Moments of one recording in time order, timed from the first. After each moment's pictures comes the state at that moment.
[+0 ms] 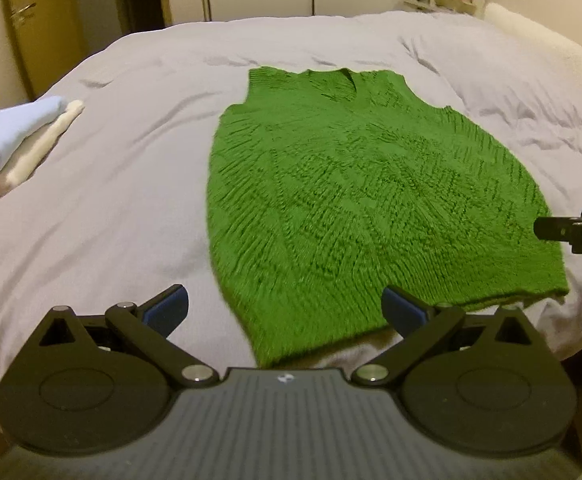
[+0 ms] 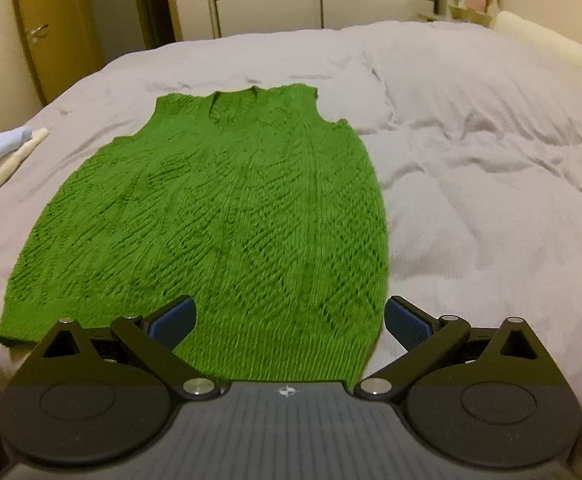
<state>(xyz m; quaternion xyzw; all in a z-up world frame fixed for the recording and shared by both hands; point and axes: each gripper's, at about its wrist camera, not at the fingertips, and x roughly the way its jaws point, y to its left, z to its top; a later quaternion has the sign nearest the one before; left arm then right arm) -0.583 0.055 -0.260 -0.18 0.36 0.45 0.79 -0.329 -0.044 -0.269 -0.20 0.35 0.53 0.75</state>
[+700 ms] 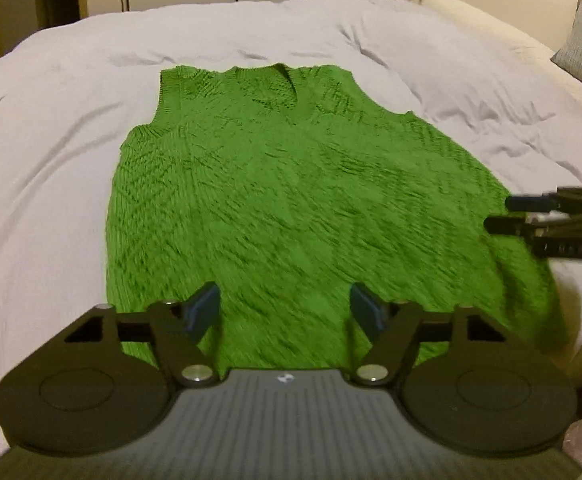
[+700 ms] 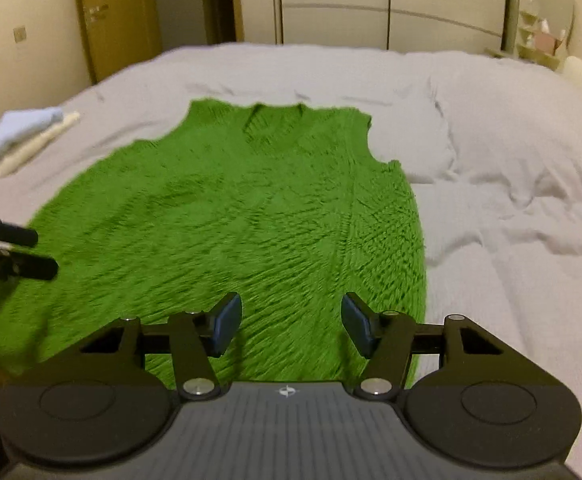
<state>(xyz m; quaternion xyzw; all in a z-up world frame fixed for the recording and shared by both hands) -0.527 0.173 -0.288 -0.21 0.37 0.33 0.84 -0.282 0.032 -0.287 -0.23 0.30 0.60 0.70</state>
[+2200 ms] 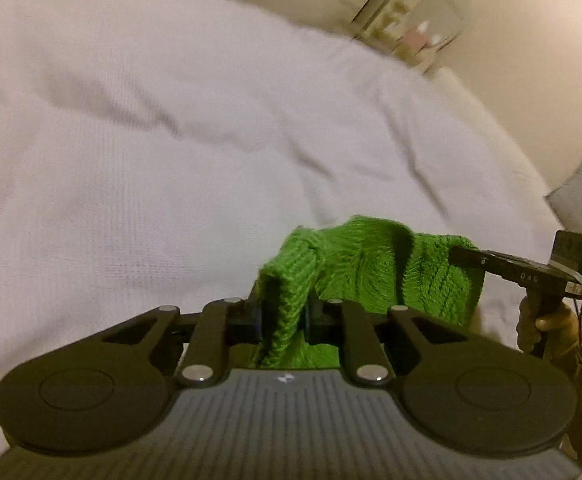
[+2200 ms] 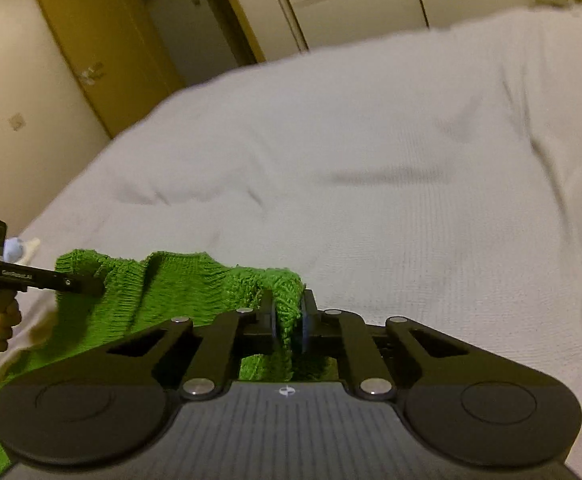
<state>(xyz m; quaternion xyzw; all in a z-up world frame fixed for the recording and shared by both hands) -0.459 0.515 -0.309 -0.36 0.26 0.22 0.87 -0.078 0.340 -0.323 -0.11 0.36 0.69 0.62</state>
